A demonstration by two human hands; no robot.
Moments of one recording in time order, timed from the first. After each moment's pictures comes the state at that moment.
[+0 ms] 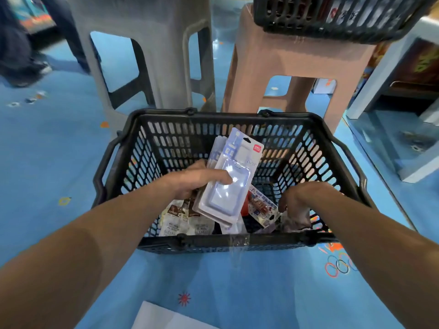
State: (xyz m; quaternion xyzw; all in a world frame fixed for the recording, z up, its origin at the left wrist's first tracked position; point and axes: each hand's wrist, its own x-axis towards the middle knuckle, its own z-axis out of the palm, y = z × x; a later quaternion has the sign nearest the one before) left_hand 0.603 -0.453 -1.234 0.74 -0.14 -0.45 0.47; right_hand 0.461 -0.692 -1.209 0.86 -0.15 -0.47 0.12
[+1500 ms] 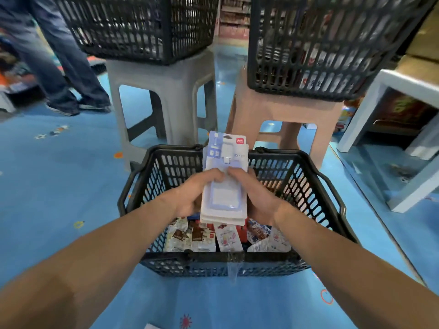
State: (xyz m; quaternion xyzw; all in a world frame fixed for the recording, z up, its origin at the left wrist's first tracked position) left_hand 0.552 -0.435 -1.130 0.61 -0.11 -0.43 0.66; right_hand 0.476 -0.593 -1.143 0.59 -0.15 -0.04 -0.79
